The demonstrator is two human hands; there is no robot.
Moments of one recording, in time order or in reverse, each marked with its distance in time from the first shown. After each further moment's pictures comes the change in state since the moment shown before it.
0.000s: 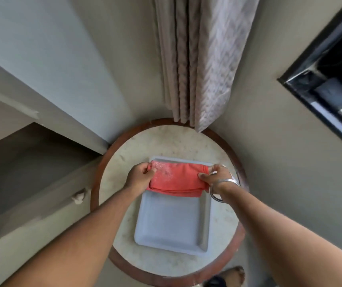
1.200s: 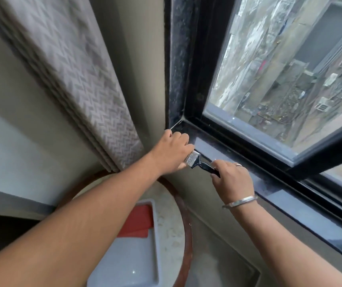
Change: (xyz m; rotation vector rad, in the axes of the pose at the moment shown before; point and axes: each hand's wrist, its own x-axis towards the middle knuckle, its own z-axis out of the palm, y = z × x) left_hand -0.098 0.335 0.141 1.422 0.111 1.452; right_hand -0.142 -0.032 -0.256 -0.810 0.756 -0.599
